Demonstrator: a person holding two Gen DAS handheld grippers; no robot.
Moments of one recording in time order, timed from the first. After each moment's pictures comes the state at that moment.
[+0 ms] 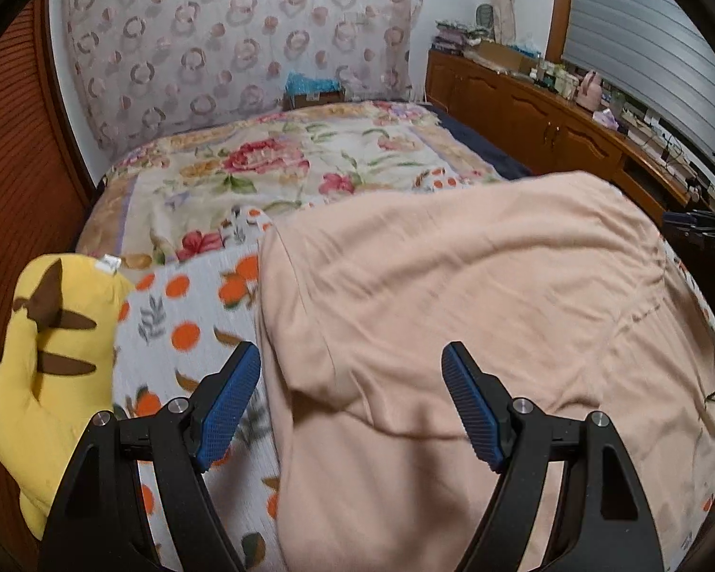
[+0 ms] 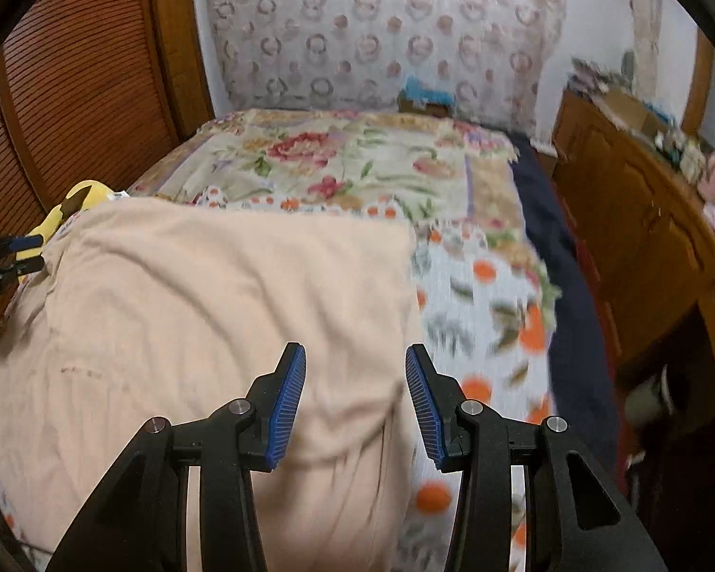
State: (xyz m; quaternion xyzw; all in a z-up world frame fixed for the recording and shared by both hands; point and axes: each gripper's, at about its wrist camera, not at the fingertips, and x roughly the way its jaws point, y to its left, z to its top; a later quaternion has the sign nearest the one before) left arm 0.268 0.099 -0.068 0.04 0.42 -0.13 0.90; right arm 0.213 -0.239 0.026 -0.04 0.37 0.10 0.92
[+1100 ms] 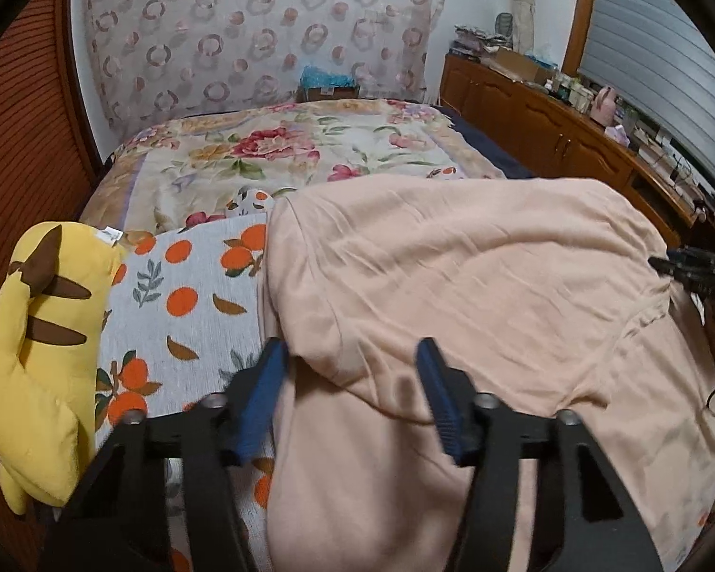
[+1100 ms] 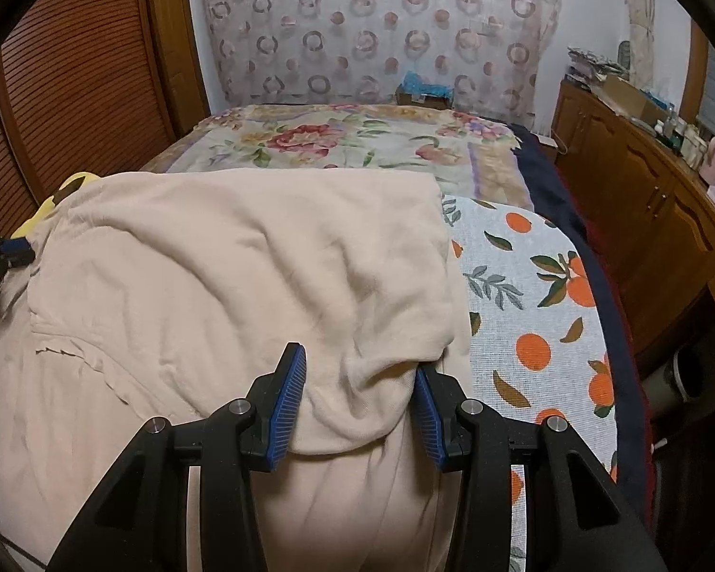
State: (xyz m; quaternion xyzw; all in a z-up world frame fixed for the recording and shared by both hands) left arm 0.265 0.107 -0.081 0.00 0.42 -0.11 0.90; right arm 0.218 -0.229 0.002 -0.05 0.36 0.09 0.93
